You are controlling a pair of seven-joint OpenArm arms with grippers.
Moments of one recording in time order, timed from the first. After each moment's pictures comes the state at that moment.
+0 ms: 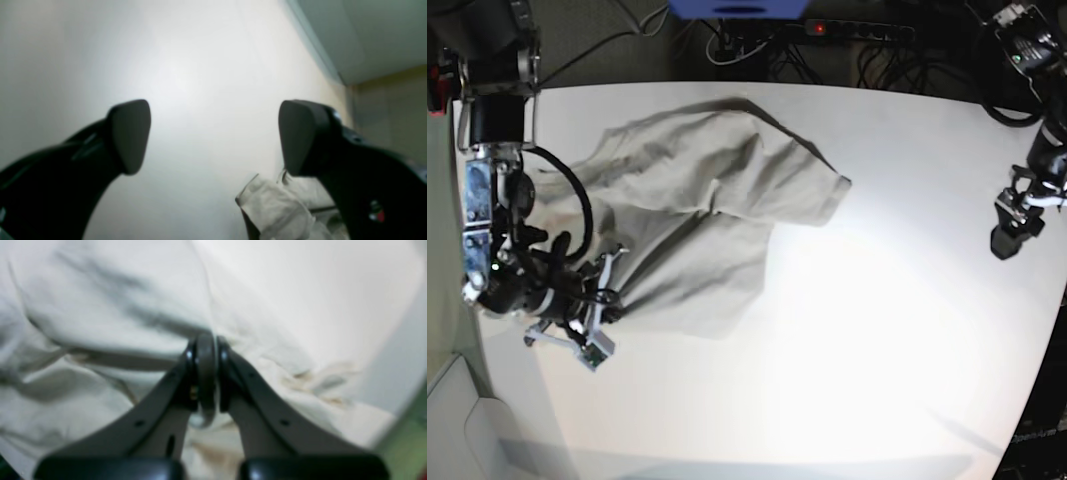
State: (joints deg) left arm 9.3 -9.5 -46.2 103.4 -56.9 -8.1 57.2; right arm 17.3 18.1 -0.9 97.3 22.6 38.9 -68.5
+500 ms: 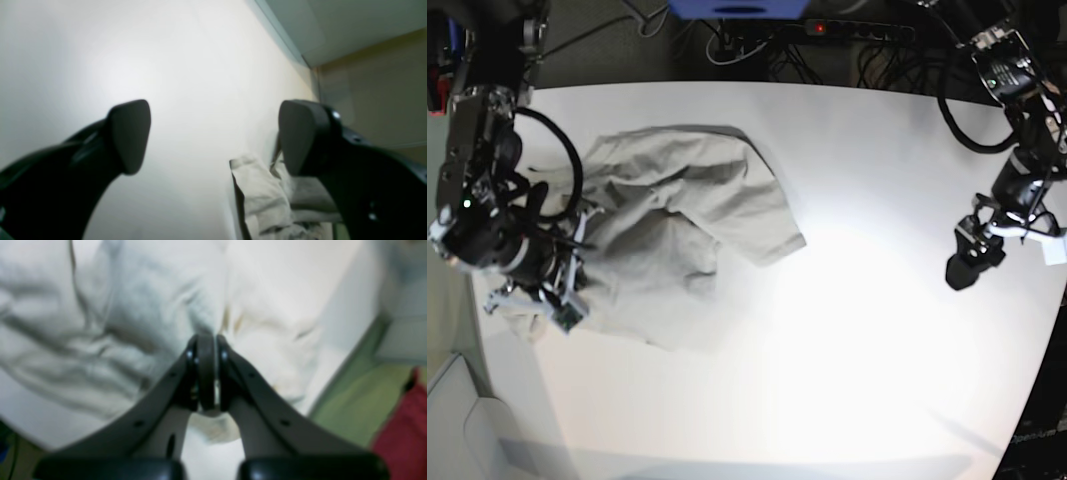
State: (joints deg) left arm 5.1 -7.3 -37.9 103.0 -56.5 -8.1 57.2; right arm 4.4 17.0 5.1 115.7 22.6 38.9 -82.1
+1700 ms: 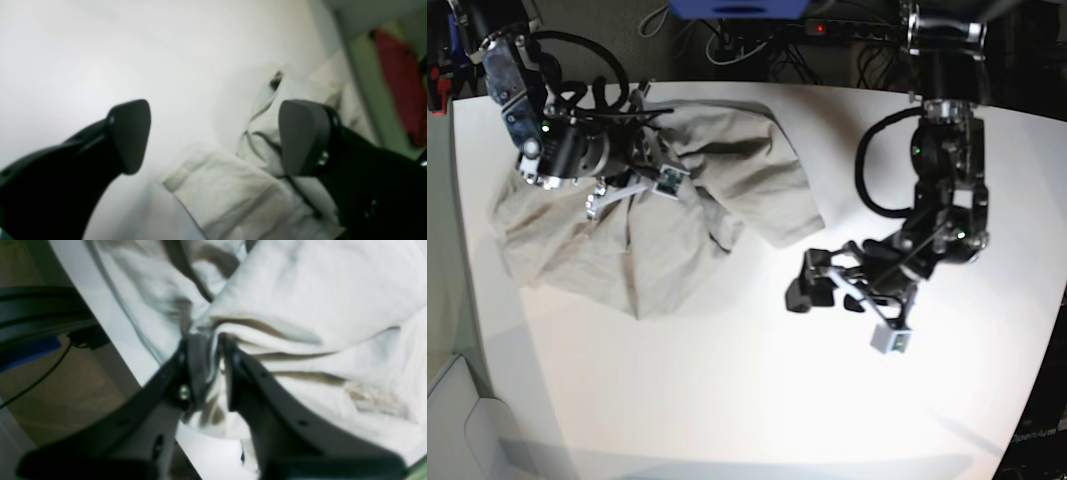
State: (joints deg) left arm -11.3 -8.7 3.2 91.9 -38.0 -8.4 57.1; right arm -4.5 24.2 -19.4 115.5 22.6 38.9 -76.9
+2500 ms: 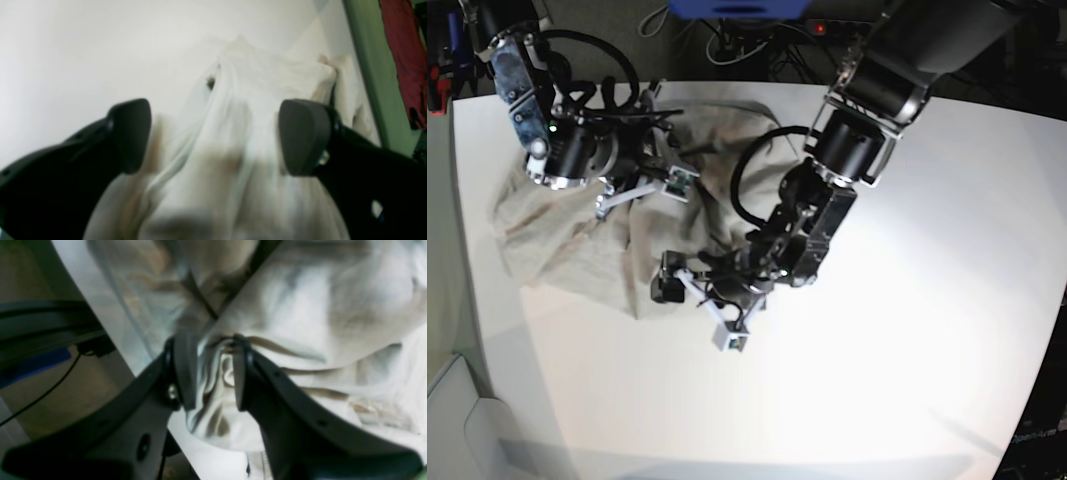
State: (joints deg) left arm -25.8 5.4 25.3 50.5 -37.0 -8.3 28.7; right arm -4.4 21.8 -19.4 115.4 22.7 38.9 -76.8
